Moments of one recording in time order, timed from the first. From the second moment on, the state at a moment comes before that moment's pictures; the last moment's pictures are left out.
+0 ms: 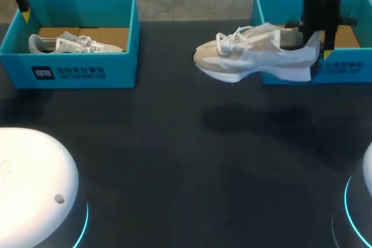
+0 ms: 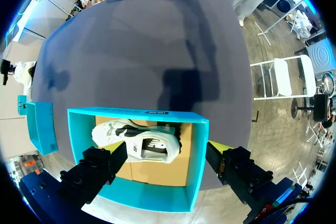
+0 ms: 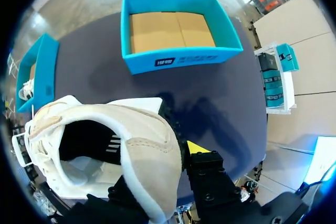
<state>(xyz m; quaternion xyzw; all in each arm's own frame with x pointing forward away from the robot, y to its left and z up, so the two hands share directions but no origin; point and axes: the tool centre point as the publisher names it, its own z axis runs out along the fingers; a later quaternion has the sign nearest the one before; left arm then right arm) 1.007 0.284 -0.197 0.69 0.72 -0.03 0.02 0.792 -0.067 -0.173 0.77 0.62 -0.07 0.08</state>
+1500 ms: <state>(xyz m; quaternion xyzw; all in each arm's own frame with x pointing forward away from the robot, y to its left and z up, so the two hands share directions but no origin) 1.007 0.284 -0.197 0.69 0.72 -0.03 0.02 0.746 0.020 -0.232 0.75 0.65 -0.05 0.10</state>
